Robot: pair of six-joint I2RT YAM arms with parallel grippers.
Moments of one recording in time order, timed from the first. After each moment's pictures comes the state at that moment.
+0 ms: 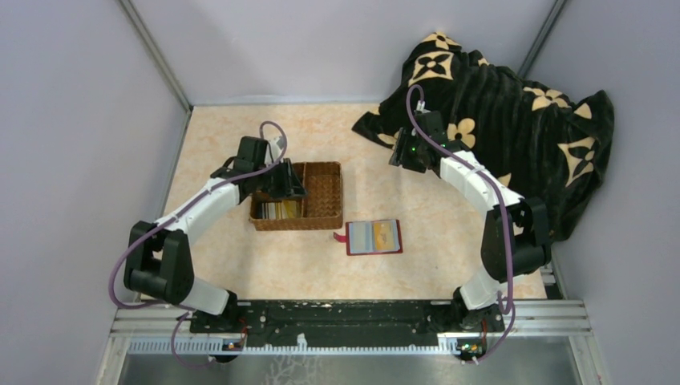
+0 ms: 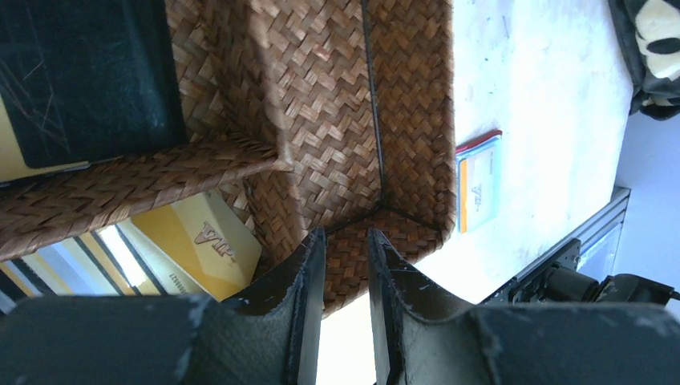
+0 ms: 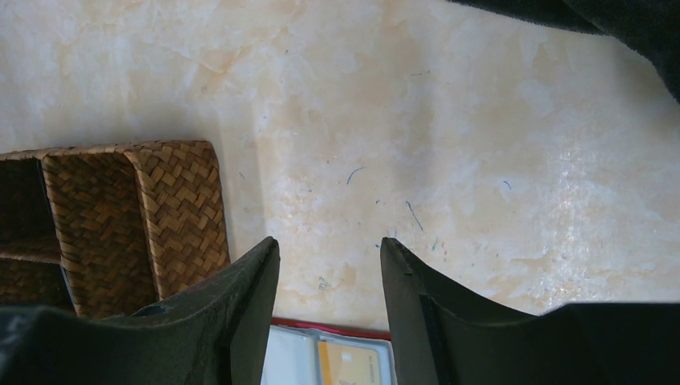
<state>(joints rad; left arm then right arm) -0.31 1.47 1.00 -0.36 0.42 -0.47 0.30 1.60 1.24 -0.43 -0.05 0.49</state>
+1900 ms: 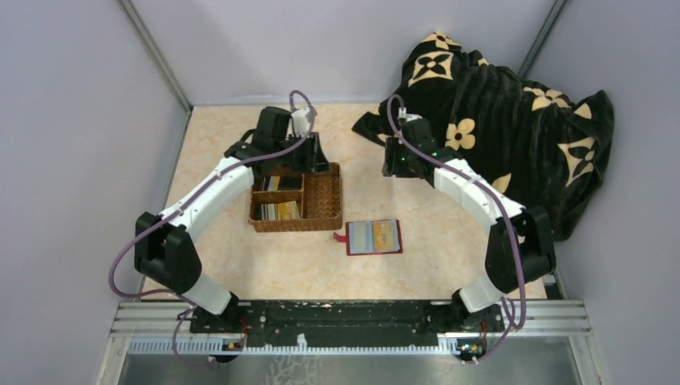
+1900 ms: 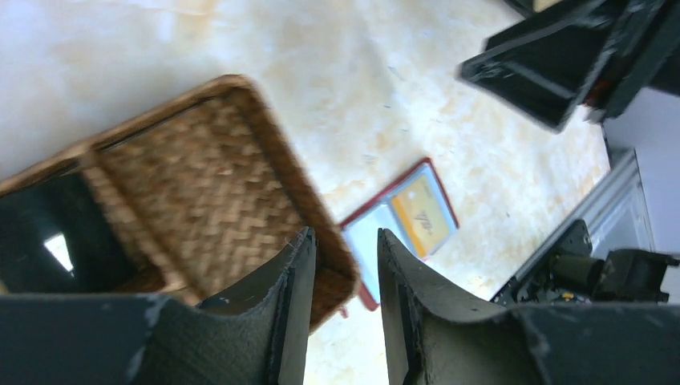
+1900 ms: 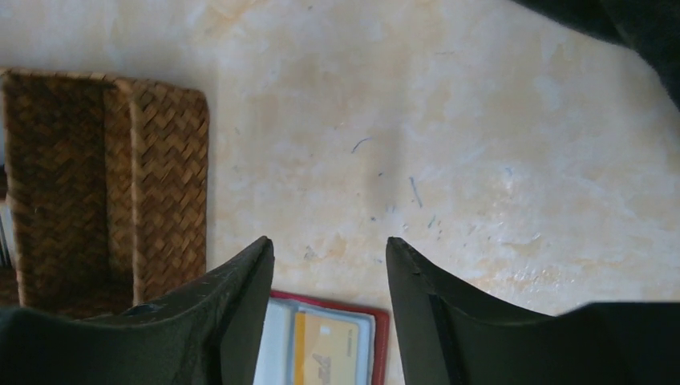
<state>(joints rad) -0.42 1.57 1.33 -0.46 0.39 -0.33 0.37 1.56 1.22 -0.46 0.02 0.37</state>
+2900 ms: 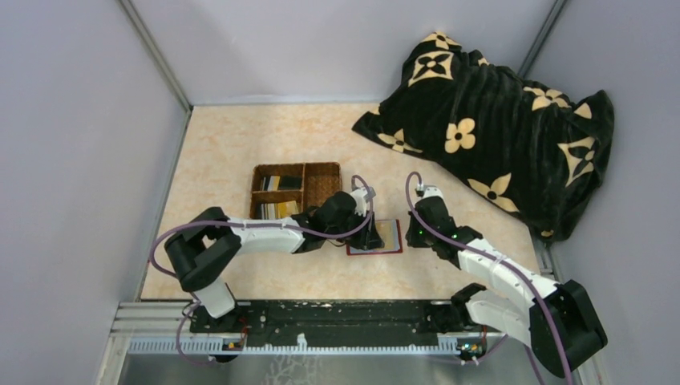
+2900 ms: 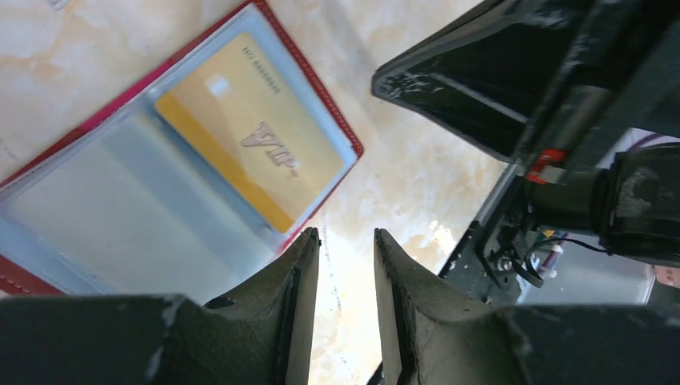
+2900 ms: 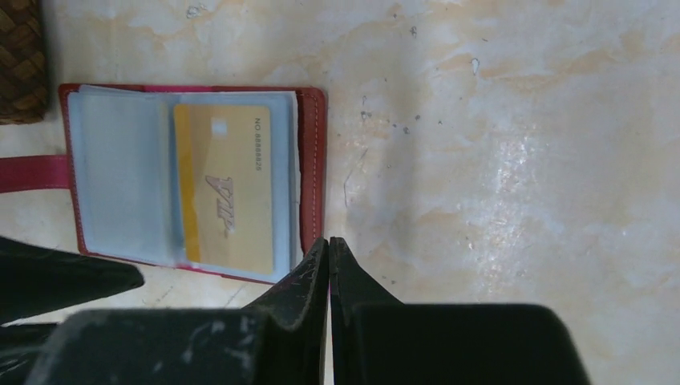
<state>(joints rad) -1.00 1.68 0.85 0.26 0.22 -0.66 0.52 1.00 0.44 -0.30 0.10 0.48</state>
